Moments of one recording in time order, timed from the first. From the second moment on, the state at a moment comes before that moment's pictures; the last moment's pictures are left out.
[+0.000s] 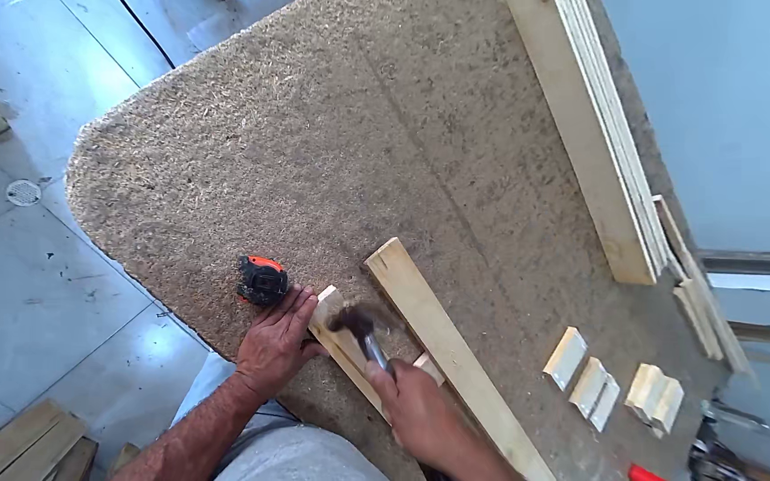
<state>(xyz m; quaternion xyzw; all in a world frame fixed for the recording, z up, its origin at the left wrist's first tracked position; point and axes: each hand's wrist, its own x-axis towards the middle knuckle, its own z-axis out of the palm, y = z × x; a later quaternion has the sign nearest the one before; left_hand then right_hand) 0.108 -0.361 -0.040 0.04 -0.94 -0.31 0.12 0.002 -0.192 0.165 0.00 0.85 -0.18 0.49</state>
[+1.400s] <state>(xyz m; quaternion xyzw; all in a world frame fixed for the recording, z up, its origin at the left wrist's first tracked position) 0.110 -0.368 -0.002 0.01 -0.92 -0.39 0.01 0.087 -0.111 0.120 0.01 0.85 -0.20 0.48</state>
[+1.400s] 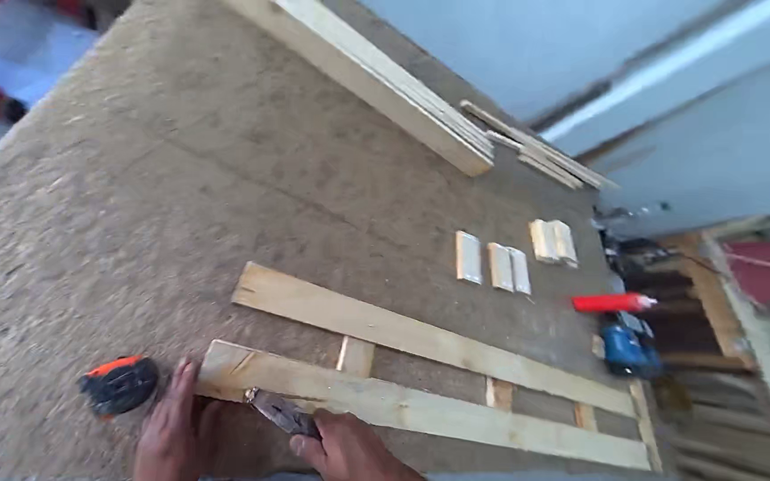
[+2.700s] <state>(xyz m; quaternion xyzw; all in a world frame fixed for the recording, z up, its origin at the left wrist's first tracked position) -0.011 -0.201 -0.009 -0.13 -0.98 -0.13 -0.08 -0.034 0.012 0.207 0.20 0.90 -0.29 0.25</state>
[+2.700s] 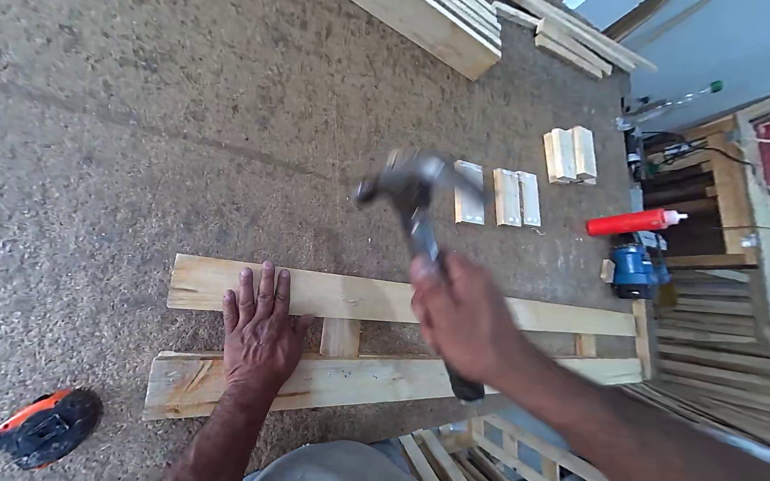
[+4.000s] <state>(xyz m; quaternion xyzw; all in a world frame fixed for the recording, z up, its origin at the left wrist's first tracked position) -0.014 -0.201 -0.010 -0.13 -0.98 -0.16 -0.07 -0.028 0.038 0.205 0.23 0.77 -0.16 0.57</state>
